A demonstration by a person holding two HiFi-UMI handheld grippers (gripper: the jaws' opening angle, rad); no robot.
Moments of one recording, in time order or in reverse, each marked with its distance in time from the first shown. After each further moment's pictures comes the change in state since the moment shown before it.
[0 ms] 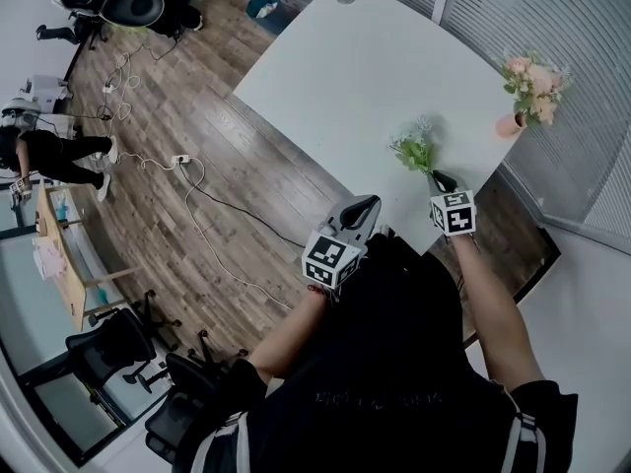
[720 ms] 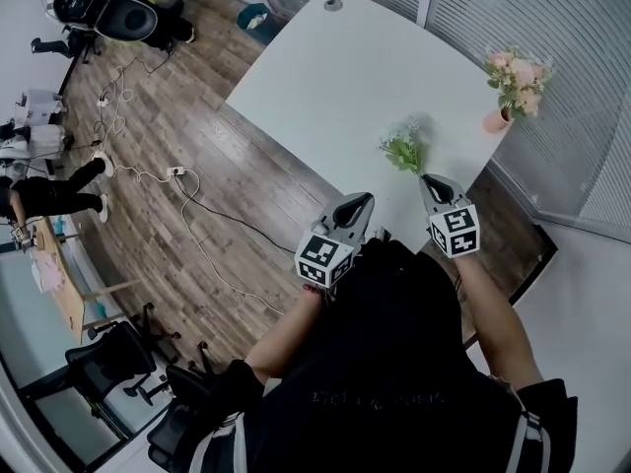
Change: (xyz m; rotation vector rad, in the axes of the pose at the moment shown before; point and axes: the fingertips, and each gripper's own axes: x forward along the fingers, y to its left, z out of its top) left arm -0.002 -0.005 0.013 0.013 -0.042 -0.018; right arm -0.069 0.035 0.048 -0.077 -0.228 0.065
